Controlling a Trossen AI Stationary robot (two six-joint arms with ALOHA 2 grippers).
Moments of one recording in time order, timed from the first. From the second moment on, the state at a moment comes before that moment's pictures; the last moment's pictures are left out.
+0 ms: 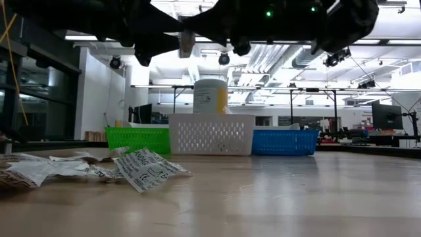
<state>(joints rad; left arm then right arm) -0.15 1.23 0.53 0.60 -0.15 -0.18 0.18 1.82 0.85 1.11 0.33 -0.16</state>
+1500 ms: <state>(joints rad) -0.05 1.22 0.53 0.35 -0.31 -0.18 0.21 1.61 0.87 0.64 0.53 0.16</state>
